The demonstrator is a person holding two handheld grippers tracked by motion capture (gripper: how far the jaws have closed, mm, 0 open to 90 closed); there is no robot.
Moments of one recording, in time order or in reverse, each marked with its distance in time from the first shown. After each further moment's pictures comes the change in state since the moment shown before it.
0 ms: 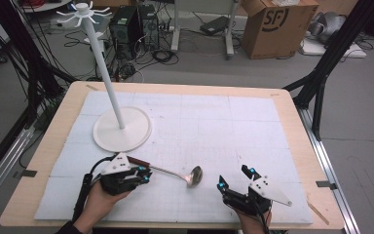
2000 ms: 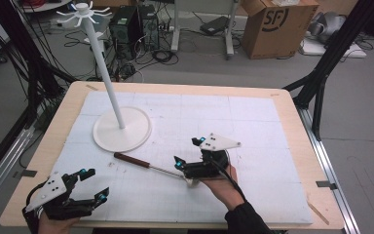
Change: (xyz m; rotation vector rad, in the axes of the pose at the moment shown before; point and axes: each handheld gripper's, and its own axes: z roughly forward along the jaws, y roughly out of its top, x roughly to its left) left arm -0.009 -0.051 -0.107 -0.255 0.187 -0.066; right arm 0.056 0.081 0.108 0.190 0.419 -0.156
